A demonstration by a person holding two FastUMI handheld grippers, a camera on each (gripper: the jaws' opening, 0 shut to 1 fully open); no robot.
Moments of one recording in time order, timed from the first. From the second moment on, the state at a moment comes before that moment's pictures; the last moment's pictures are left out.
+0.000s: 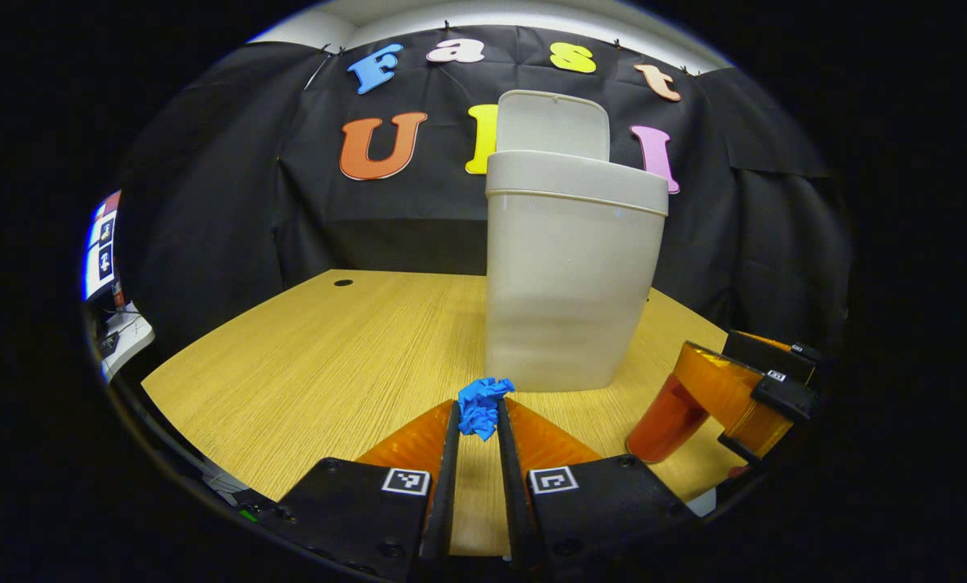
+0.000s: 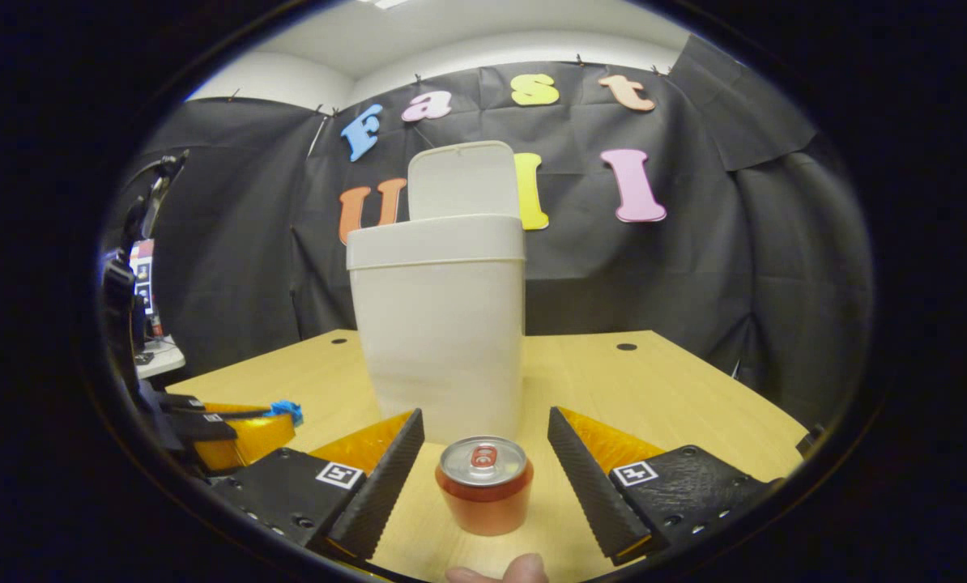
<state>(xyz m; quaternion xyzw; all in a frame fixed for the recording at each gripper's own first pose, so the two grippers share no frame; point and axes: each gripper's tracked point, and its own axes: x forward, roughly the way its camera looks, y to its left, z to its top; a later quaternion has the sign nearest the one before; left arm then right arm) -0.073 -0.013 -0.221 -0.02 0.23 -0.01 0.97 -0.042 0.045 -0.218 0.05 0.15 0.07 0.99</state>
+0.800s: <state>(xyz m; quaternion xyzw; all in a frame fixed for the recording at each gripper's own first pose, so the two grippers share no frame) -0.035 -0.015 -0.141 -0.05 0.14 -0.03 0.99 -0.041 0.052 -0.288 0.04 0.22 0.06 0.97</state>
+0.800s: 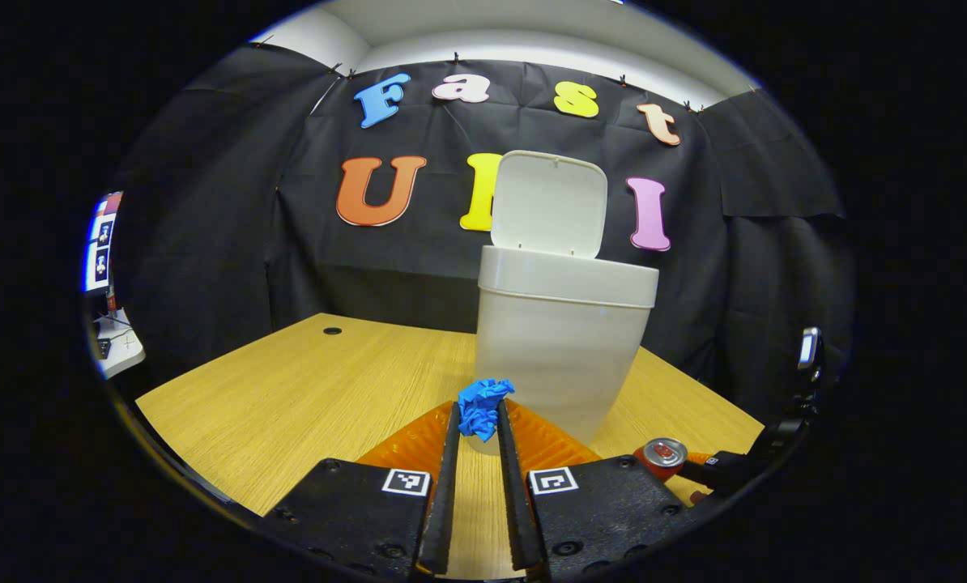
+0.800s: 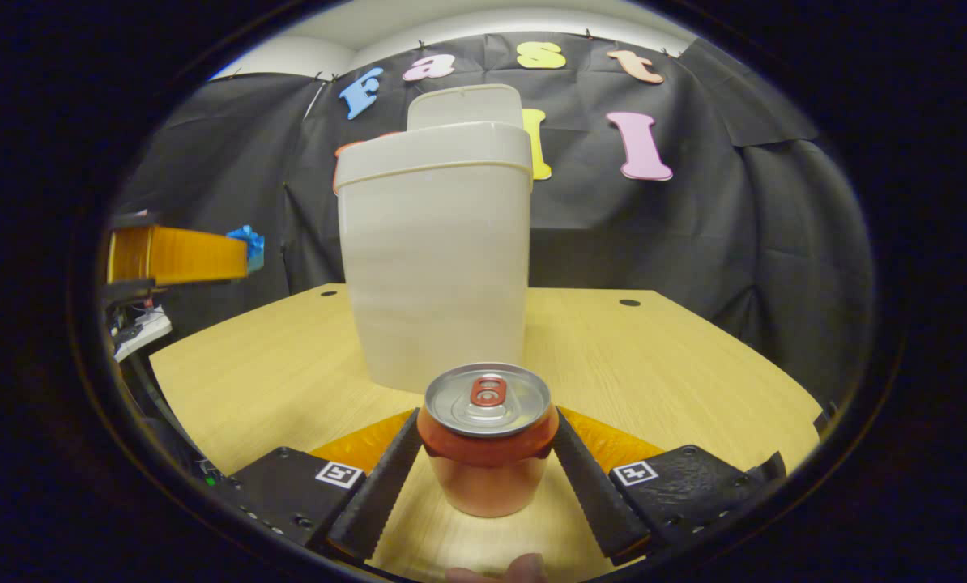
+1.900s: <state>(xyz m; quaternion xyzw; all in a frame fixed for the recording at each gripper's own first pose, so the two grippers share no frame) 0.099 -0.066 -0.013 -0.01 0.04 -0.08 1.00 -0.042 0.018 -0.269 0.07 0.23 0.08 0.97</state>
